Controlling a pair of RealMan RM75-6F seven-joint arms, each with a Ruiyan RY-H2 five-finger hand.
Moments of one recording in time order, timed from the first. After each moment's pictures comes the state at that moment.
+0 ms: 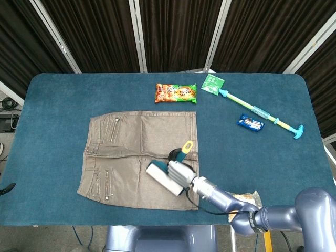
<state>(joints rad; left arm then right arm) -0.06 -0.91 -0.06 -1.77 1.35 1.41 -0.01 0.98 -1.55 -0.04 -1.54 -1.24 0.87 -1.57</state>
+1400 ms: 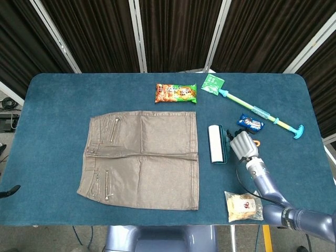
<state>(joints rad) -0.05 -0.90 -0.04 -1.81 1.39 1.43 -0.01 0.77 -1.38 -0.02 -1.42 -0.93 0.98 -1.23</state>
